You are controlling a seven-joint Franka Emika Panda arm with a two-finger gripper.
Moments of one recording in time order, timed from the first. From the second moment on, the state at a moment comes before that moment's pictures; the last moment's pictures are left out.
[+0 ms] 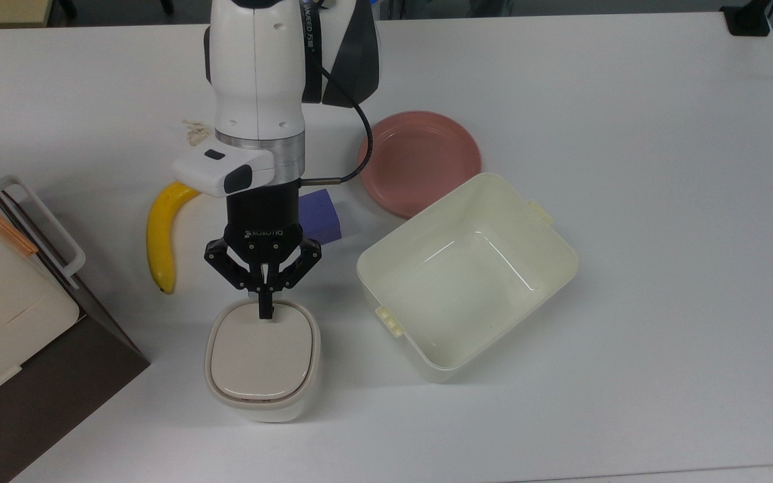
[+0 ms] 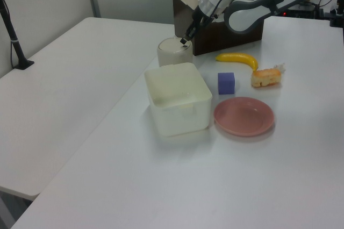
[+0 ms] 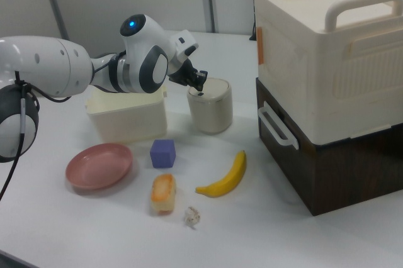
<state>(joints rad) -0.18 0.51 0.15 -1.56 -0.23 2.72 -0.02</state>
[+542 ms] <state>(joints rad) -0.18 0.51 0.15 -1.58 -0.23 2.72 -0.02</state>
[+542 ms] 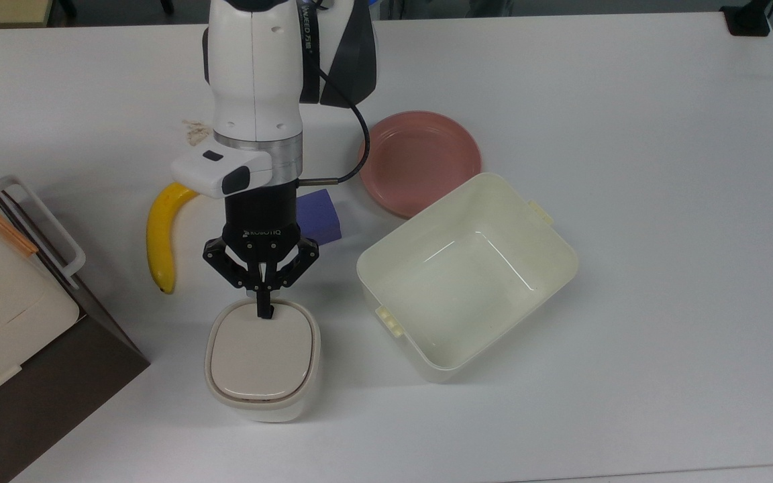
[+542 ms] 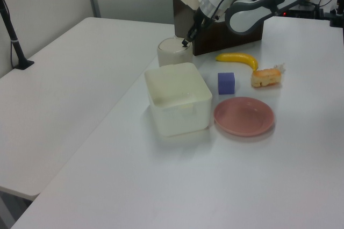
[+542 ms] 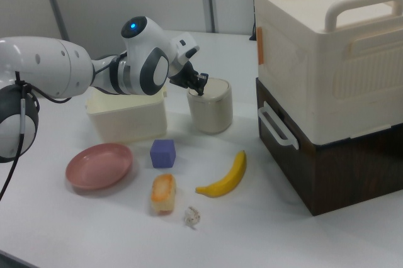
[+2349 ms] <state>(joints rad) -0.19 0.51 0.15 -1.59 -0.28 2.73 0.01</state>
